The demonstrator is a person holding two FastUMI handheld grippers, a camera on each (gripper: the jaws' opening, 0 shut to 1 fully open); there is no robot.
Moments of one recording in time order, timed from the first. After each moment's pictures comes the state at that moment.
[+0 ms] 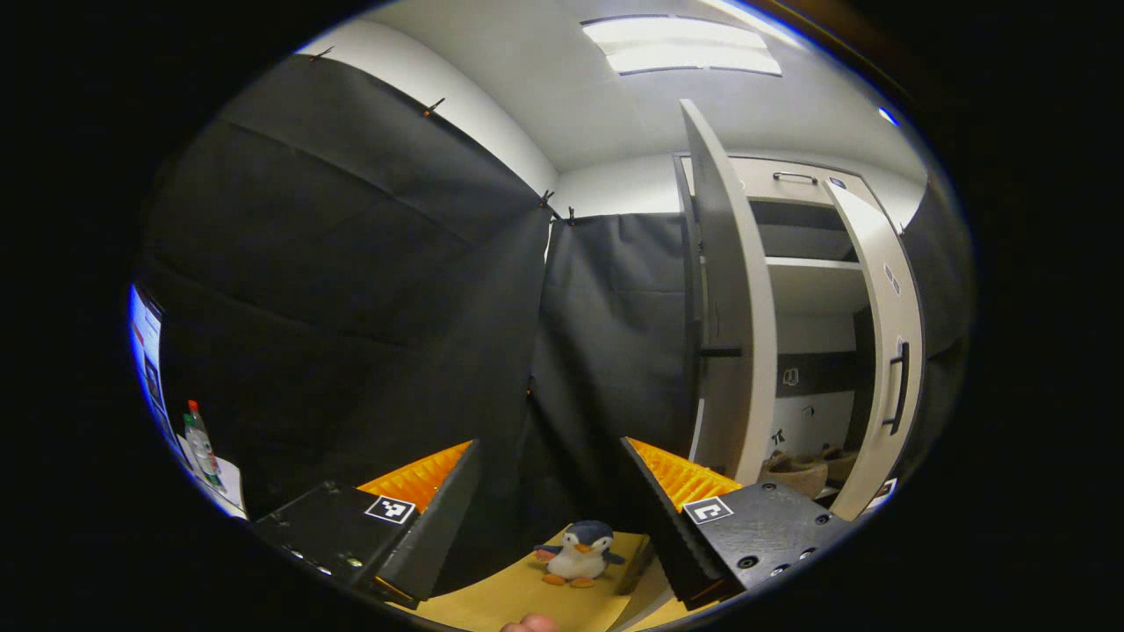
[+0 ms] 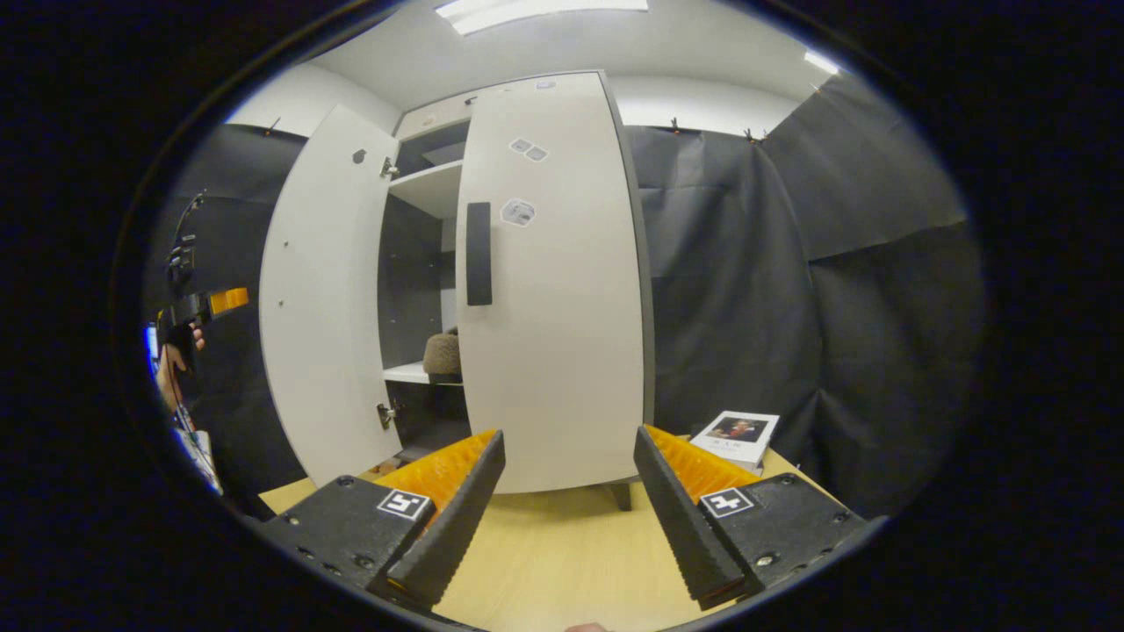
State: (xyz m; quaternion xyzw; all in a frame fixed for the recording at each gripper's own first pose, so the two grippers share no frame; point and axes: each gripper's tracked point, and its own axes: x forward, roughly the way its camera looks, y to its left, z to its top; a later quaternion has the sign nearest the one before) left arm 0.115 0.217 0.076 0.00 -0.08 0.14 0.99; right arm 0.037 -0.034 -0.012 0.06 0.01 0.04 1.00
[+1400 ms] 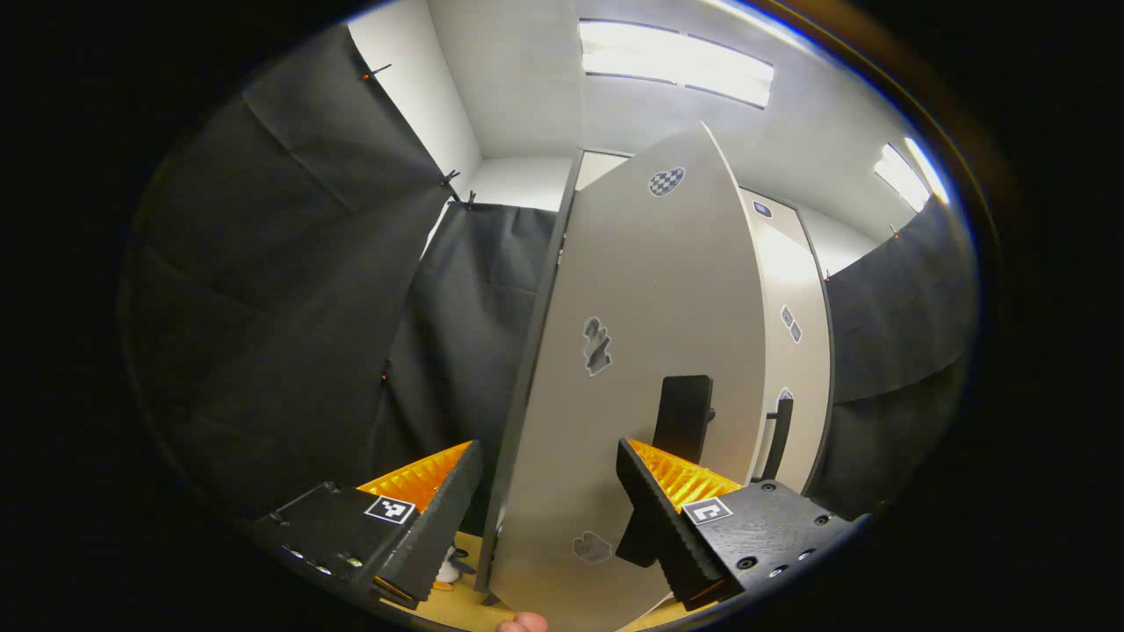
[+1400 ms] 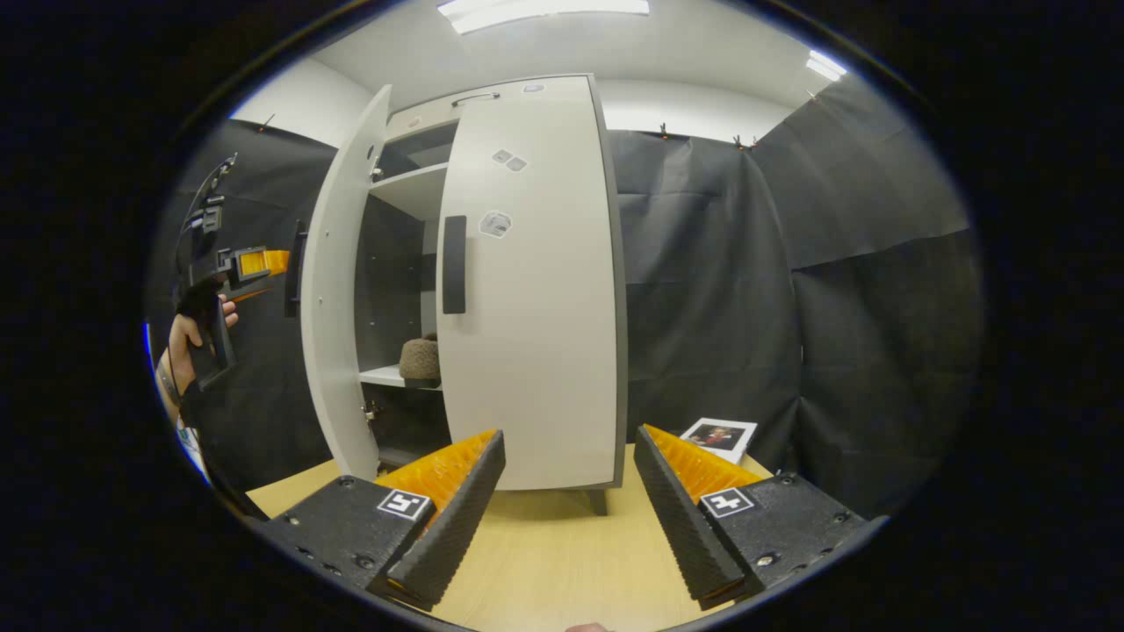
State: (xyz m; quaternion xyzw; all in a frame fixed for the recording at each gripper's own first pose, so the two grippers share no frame) left arm 0.167 0.072 0.086 -0.05 -0.08 -0.06 0.99; right arm 0.036 -0.064 -0.003 0.05 0.00 0.00 1.00
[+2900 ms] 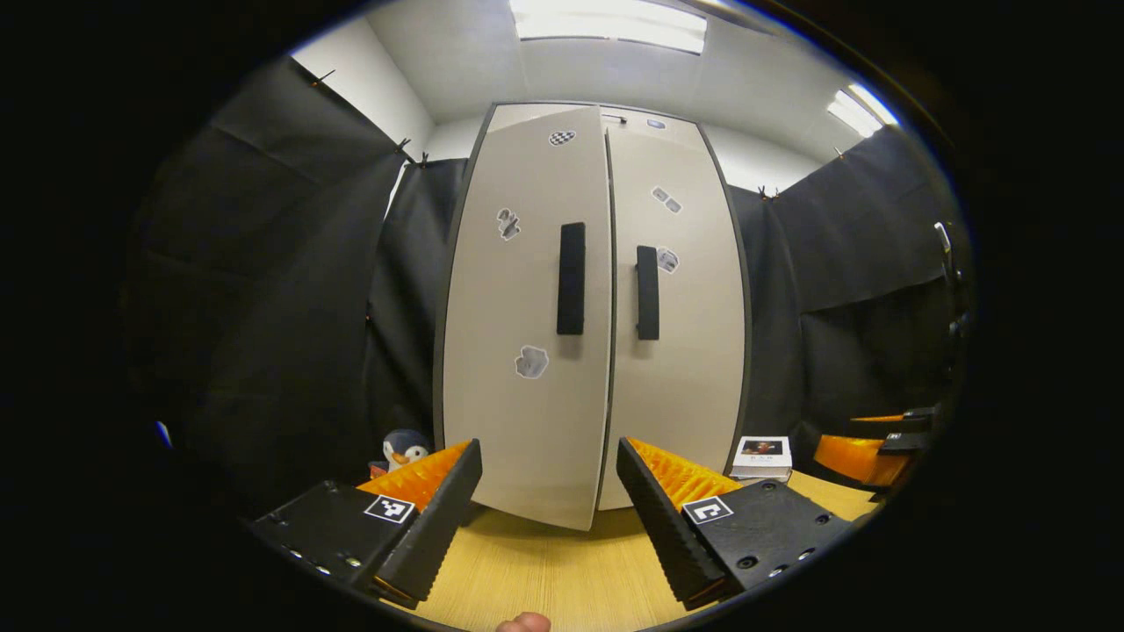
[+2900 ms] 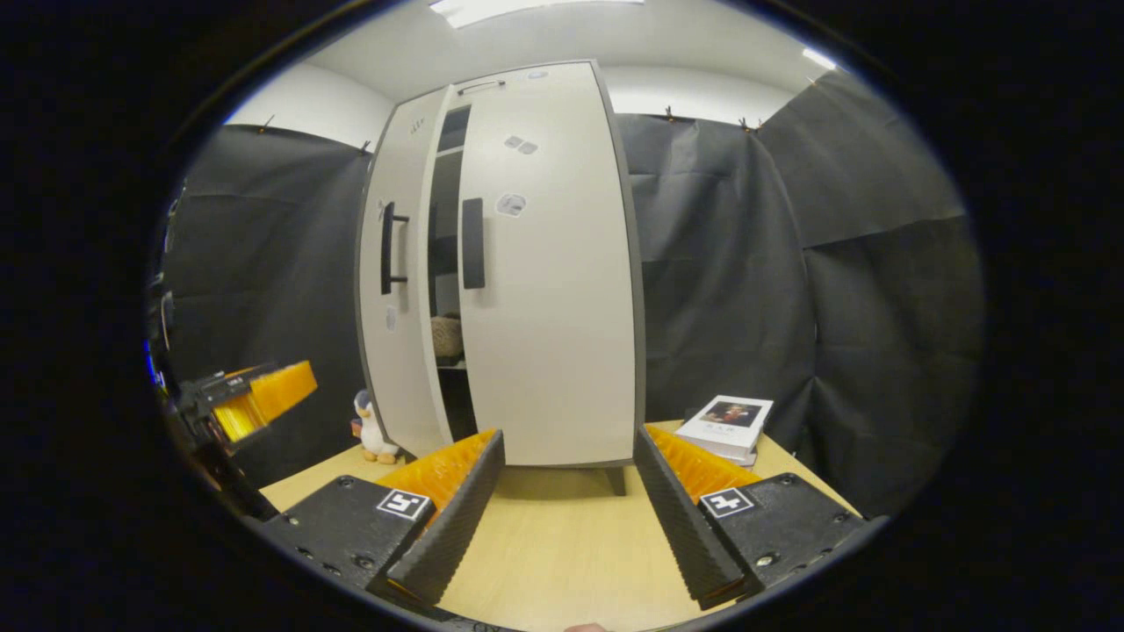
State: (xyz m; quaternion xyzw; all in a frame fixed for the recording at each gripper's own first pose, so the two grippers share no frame) left arm 0.023 -0.029 -0.078 0.03 0.02 -0.07 1.00; right arm 0.022 -0.033 -0.032 0.06 0.04 0.03 1.00
